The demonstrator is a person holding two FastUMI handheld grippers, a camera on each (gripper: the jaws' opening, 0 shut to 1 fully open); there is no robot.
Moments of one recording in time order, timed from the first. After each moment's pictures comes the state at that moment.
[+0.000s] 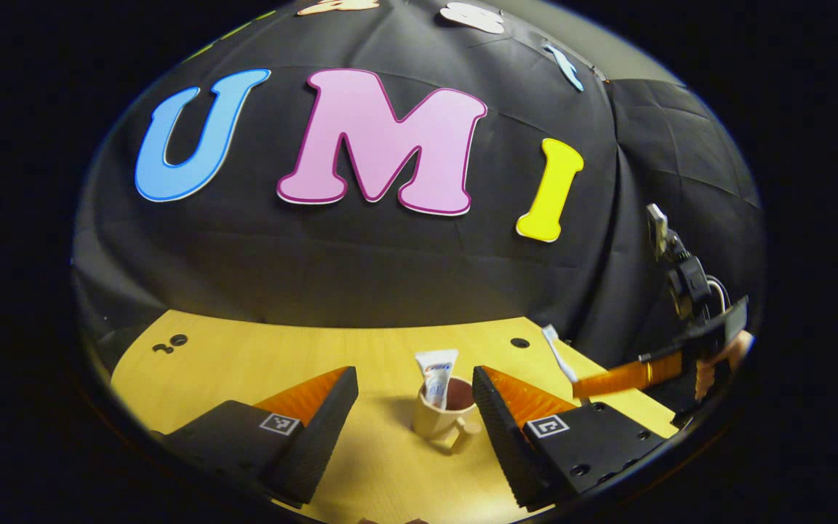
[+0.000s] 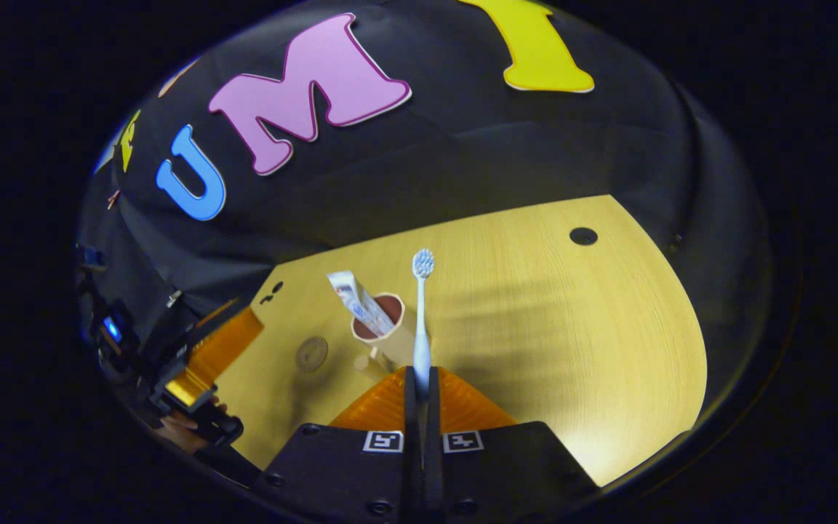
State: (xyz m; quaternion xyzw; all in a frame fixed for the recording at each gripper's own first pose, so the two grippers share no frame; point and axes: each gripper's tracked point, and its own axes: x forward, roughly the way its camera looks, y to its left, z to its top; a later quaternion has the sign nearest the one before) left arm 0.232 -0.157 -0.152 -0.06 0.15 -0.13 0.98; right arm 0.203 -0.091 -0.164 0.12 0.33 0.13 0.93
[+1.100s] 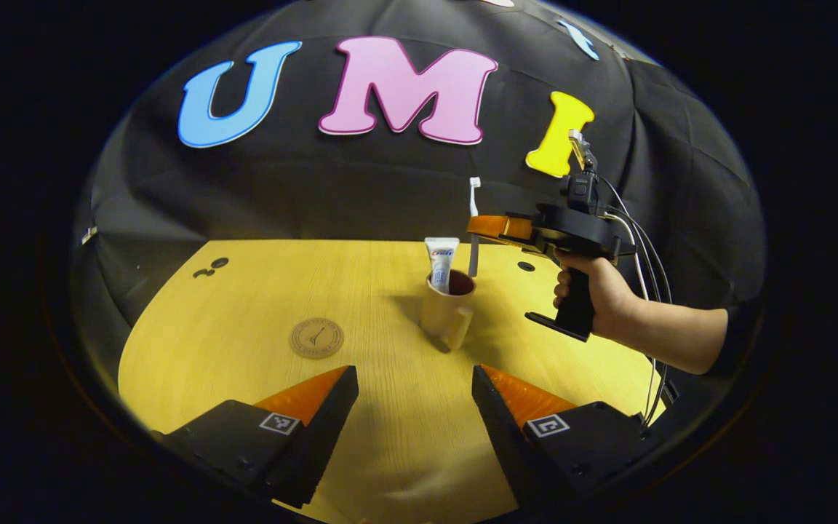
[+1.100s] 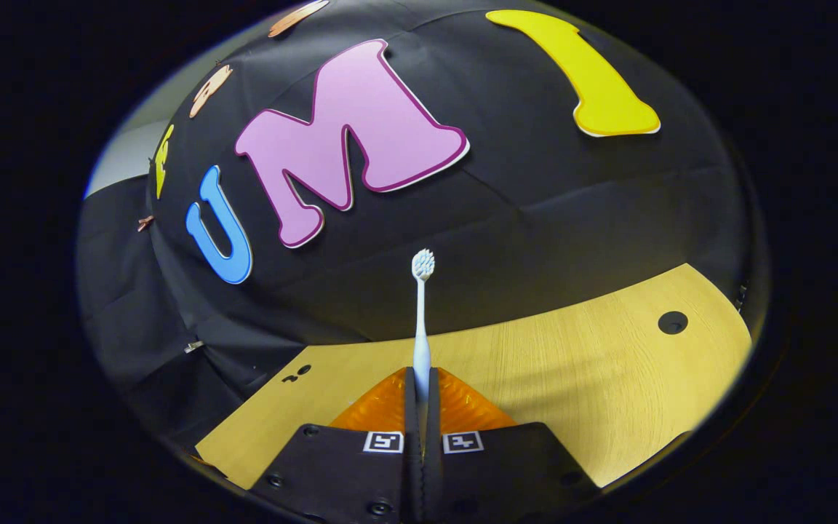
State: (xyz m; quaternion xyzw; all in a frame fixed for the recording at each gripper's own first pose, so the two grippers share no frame) left arm 0.111 -0.155 -0.204 -0.06 0.30 -0.08 0.95; right arm 0.337 -0.023 -0.165 0.15 0.15 0.20 0.96
